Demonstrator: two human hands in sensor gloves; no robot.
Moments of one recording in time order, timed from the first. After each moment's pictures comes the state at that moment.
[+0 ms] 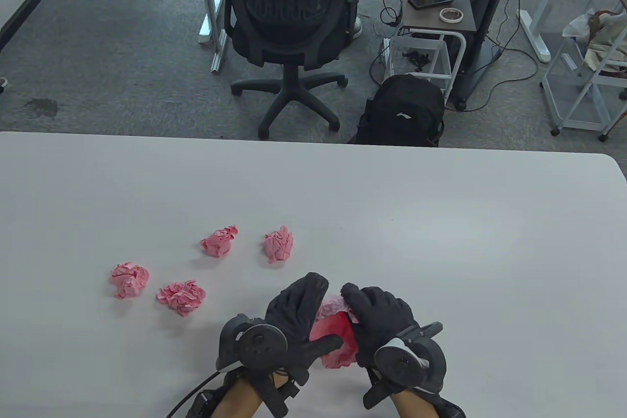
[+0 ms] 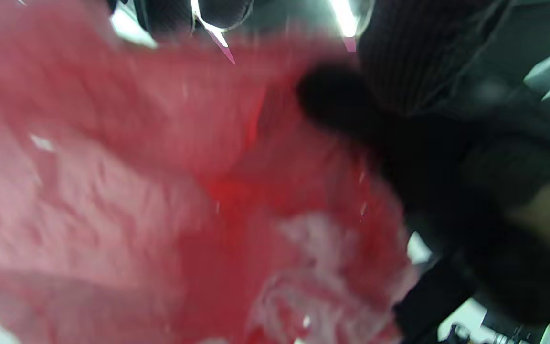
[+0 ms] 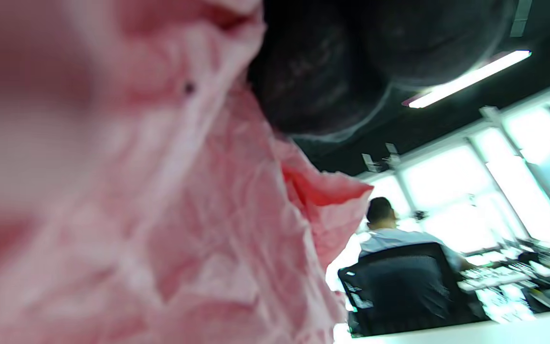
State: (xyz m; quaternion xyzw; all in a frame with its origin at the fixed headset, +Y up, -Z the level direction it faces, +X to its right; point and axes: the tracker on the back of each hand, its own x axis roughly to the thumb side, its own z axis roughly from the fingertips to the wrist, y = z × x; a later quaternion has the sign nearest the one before) left_hand -0.085 -0.719 -0.254 0.09 -0.32 0.27 0.90; right_hand 0.116 -0.697 -0.238 0.26 -0.33 0.89 0.20
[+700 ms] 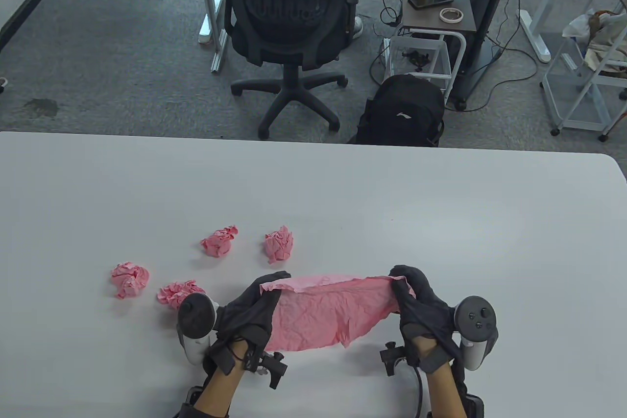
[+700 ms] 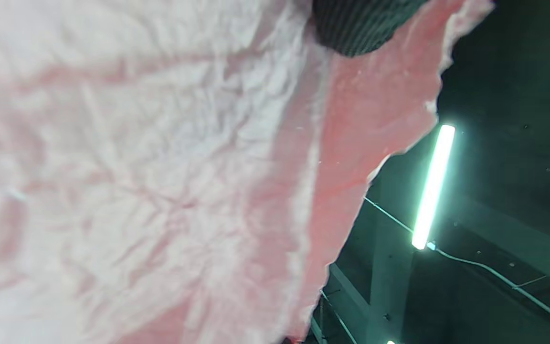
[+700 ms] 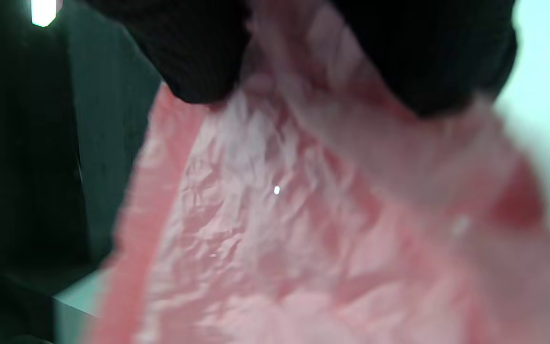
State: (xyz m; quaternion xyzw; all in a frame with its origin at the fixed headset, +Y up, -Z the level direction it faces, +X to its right) left_hand -0.161 -0.754 -0.286 0.05 -0.14 0.65 0.74; right_hand 0.214 -0.751 -0.297 0.05 -0.04 0.69 0.72
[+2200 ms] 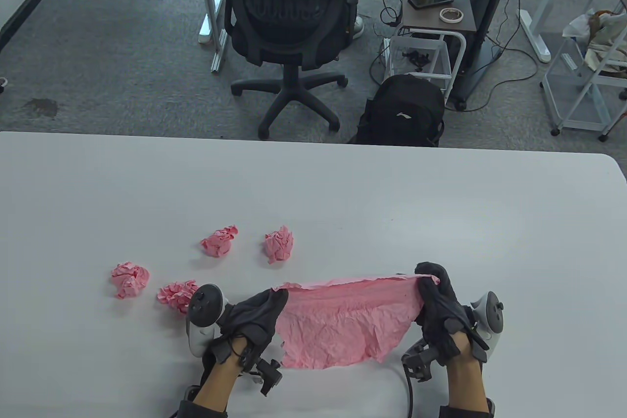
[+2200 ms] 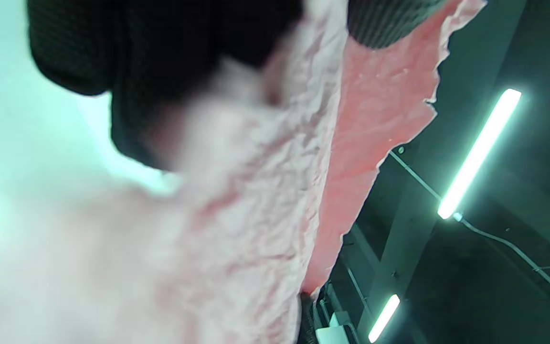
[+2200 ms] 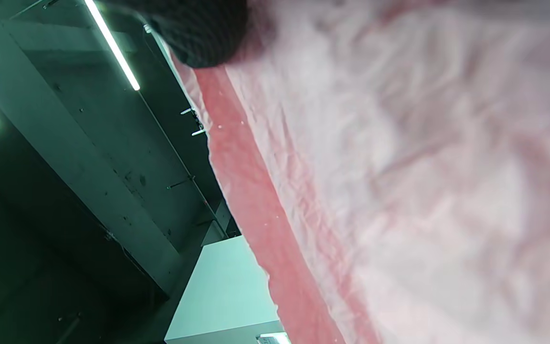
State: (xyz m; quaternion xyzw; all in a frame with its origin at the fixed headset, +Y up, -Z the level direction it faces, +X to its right) left_hand -0.155 -0.778 -0.299 -0.09 -0.17 0.66 0.73; right_hand 0.241 -0.772 -0.308 0.07 0.04 0.57 0.82
